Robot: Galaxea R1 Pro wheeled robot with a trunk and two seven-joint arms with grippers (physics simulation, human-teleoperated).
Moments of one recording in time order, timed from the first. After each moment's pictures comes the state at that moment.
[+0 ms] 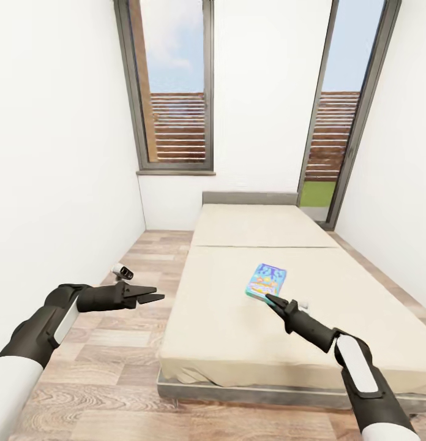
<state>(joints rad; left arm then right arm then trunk) -0.72 0.32 -0.10 -1.00 0.34 1.02 -1.57 -0.45 -0.05 -0.25 -1.10 -1.01 0.91 0.41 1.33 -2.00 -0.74</state>
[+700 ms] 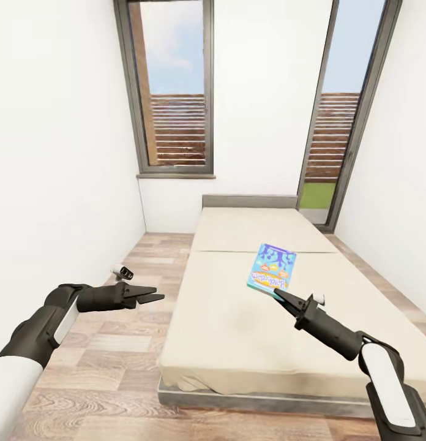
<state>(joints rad) -0.72 0.32 -0.10 -1.00 0.34 1.02 -1.57 -0.30 -0.07 -0.26 -1.49 -1.00 1.04 0.65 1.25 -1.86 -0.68</state>
